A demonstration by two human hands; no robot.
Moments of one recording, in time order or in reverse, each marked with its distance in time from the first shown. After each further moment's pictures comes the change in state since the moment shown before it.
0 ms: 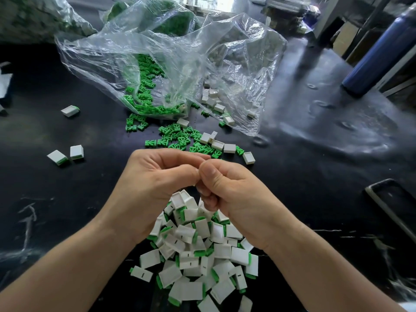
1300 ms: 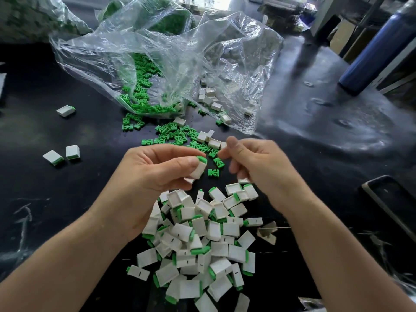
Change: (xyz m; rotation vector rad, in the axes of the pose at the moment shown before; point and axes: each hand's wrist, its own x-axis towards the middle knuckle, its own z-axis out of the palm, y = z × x) left_hand 0.004 -0.002 -0.006 -0.028 0.011 -0.130; right_hand 0.016 0.003 -0.051 -0.349 0.356 0.035
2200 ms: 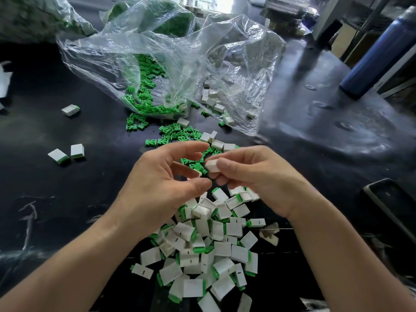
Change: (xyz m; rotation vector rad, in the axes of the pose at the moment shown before) left_hand -0.002 -0.009 0.000 0.340 0.059 0.129; right_hand -0.006 -0.006 0.000 0.225 -0.334 -0.015
